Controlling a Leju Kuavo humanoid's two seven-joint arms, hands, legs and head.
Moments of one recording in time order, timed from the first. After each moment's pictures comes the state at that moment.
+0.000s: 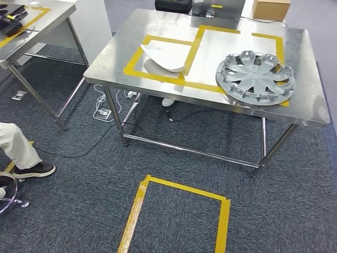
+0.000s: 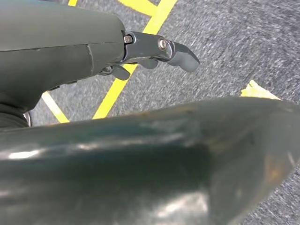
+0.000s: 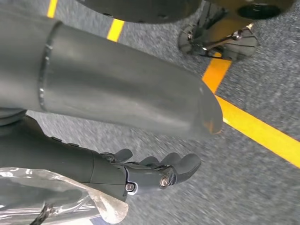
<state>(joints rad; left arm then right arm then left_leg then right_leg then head) -0.05 -0.23 1.05 -0.24 -0.66 0.28 -0.36 0.02 0.19 -0.38 -0.20 0.84 -0.38 -0.16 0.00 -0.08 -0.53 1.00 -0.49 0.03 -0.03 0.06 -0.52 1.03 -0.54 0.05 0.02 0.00</state>
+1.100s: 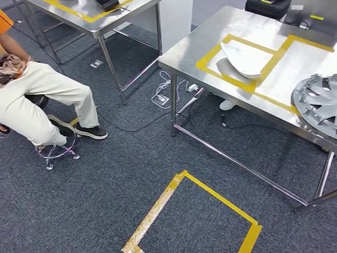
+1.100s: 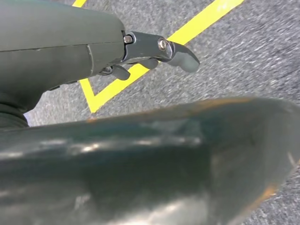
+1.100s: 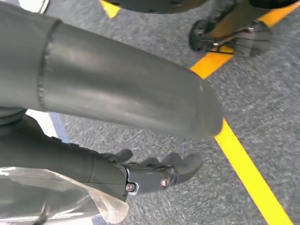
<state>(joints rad) -0.05 -0.24 1.06 -0.24 -0.66 0.28 -0.35 0.01 0.18 -0.35 -0.19 0.87 -0.38 -0.13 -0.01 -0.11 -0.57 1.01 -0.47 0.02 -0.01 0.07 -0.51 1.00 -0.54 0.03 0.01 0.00</state>
